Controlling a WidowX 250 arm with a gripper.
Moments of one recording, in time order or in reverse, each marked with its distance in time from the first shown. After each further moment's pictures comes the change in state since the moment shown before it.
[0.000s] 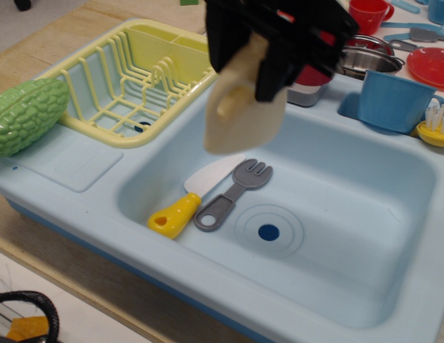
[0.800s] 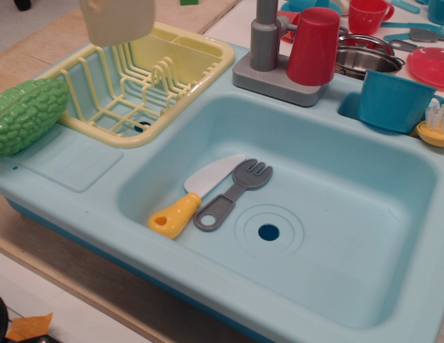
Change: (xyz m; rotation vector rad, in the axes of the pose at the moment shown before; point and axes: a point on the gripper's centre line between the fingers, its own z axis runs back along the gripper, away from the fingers) arm 0.011 0.128 -0.013 0.051 -0.087 0.048
